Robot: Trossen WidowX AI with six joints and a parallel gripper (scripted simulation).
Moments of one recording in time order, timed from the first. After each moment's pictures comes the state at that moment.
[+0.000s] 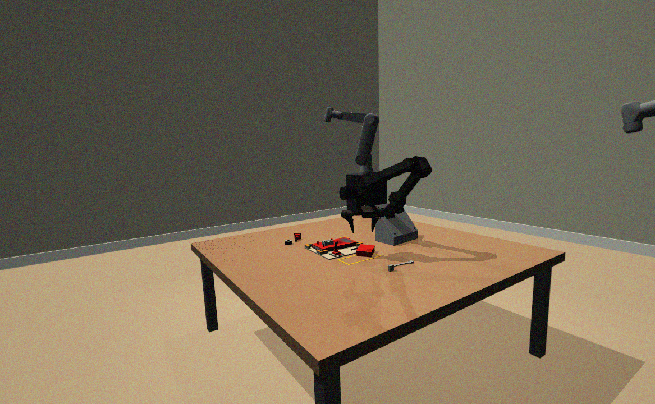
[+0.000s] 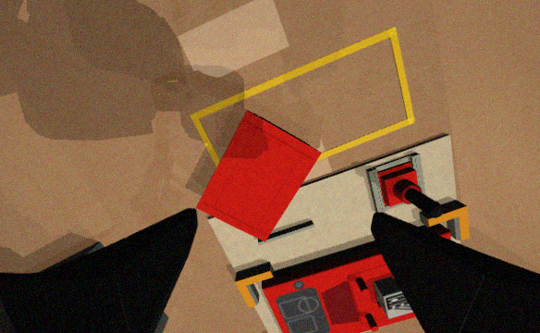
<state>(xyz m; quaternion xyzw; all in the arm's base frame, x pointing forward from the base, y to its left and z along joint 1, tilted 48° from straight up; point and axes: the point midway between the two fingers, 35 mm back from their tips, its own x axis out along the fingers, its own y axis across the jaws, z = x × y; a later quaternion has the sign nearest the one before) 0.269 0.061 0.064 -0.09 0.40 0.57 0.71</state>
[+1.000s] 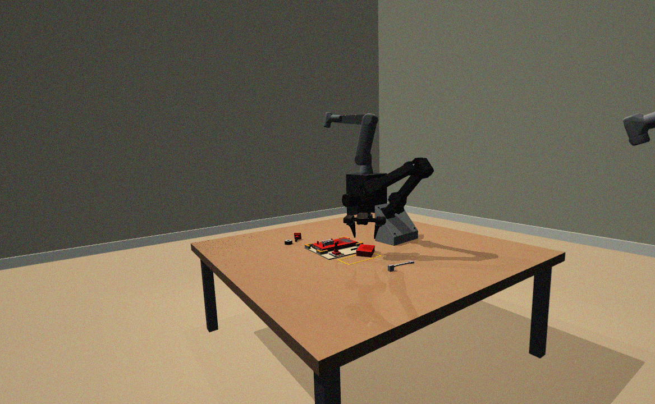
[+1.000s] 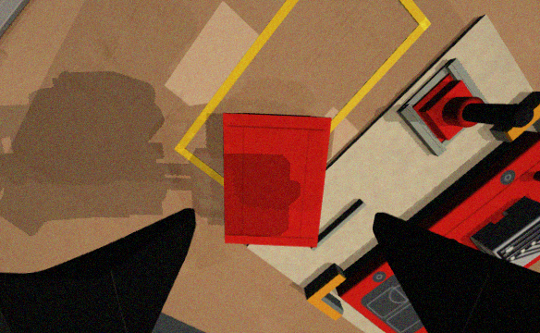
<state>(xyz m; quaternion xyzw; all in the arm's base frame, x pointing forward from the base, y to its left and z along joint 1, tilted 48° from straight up) 0.253 0.082 0.039 0.08 0.53 0.46 0.71</state>
